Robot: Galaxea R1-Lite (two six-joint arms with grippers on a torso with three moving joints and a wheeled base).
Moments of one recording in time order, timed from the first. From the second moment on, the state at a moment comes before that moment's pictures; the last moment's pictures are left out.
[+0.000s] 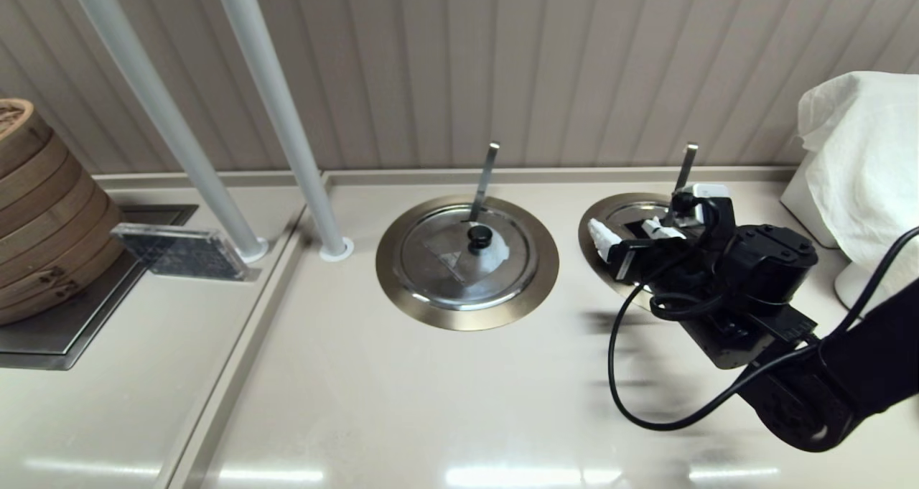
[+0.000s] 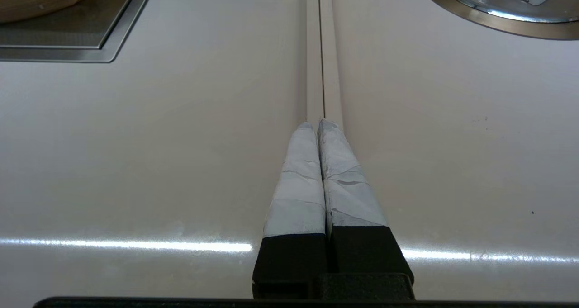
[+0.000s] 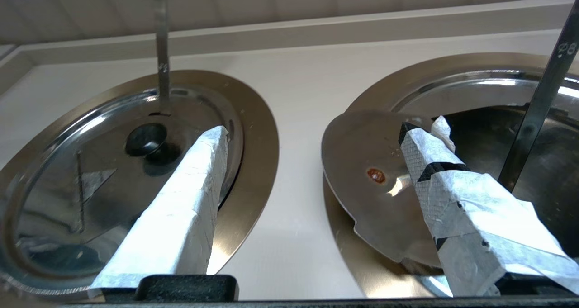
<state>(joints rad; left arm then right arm) 0.01 0.00 0.00 0.00 0.00 0.00 0.39 1.93 -0.63 -1.41 -0.22 0.07</state>
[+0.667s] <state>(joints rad) 0.01 0.00 0.00 0.00 0.00 0.00 0.22 1.85 -0.98 -0.91 -0.25 0.06</state>
